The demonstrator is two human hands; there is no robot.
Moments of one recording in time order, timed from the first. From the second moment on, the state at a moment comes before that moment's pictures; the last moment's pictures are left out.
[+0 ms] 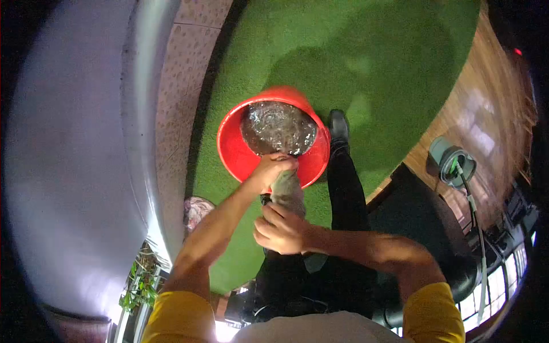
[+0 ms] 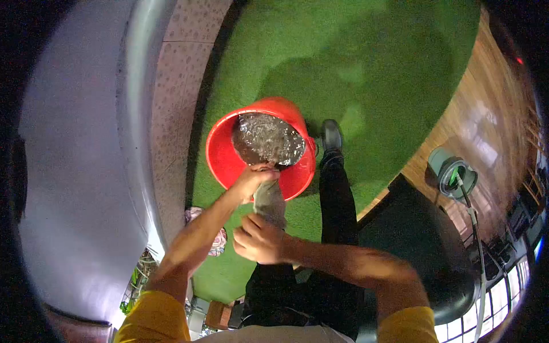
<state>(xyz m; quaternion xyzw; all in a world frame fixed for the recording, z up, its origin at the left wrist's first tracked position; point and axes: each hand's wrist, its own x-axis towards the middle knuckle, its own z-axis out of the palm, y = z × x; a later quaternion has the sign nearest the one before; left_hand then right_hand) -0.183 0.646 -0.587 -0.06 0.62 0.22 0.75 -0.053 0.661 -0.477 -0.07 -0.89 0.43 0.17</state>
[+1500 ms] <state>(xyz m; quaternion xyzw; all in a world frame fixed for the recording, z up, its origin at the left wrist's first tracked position) -0.180 0.570 -0.504 -0.27 0.67 0.48 0.50 -0.009 0.721 -0.456 -0.25 -0.70 0.64 0.20</state>
